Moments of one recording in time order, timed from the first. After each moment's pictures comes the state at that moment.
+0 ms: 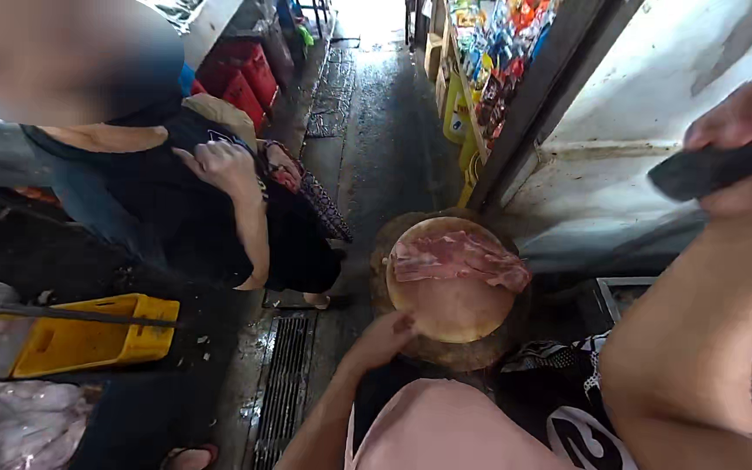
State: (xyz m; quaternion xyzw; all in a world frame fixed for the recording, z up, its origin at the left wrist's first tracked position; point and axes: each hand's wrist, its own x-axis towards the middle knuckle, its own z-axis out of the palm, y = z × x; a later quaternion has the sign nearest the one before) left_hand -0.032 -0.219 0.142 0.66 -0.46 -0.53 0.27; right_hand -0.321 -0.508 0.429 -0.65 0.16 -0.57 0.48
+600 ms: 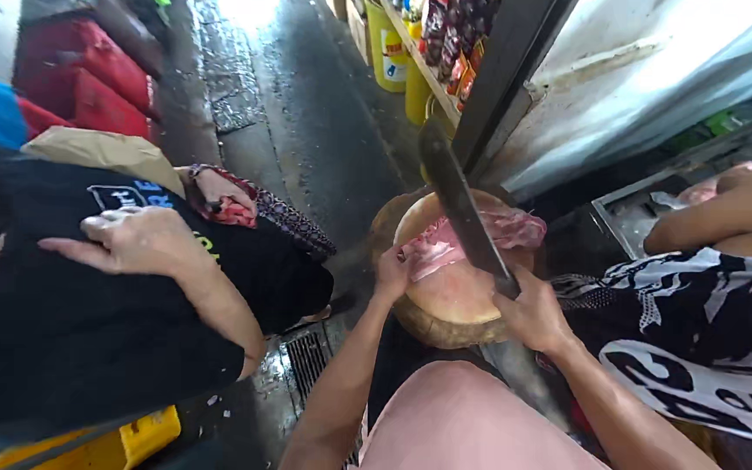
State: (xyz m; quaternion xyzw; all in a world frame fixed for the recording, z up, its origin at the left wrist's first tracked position) left_hand 0.058 -0.372 0.074 0.69 -0.46 -0.47 0.30; right_hand -0.198 -0.323 0.215 -0.65 0.64 -0.16 0.37
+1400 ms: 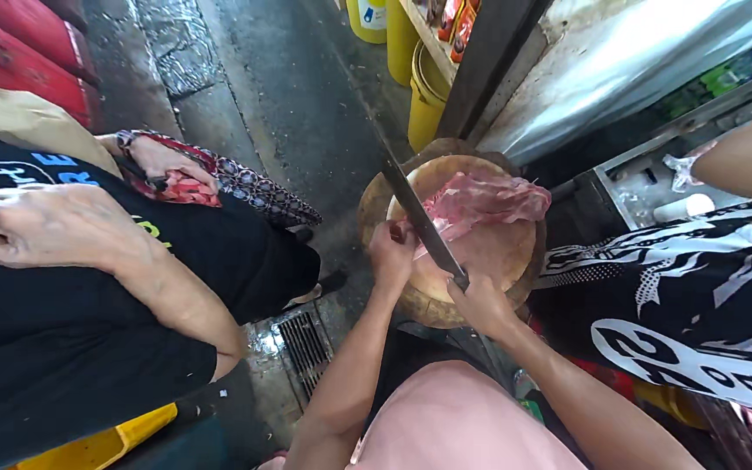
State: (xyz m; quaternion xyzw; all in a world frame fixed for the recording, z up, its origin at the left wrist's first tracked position) left_hand 0.037 -0.366 0.079 0.74 -0.49 -0.30 0.34; right_hand -0.140 -0.317 0.154 -0.60 0.69 0.02 0.40
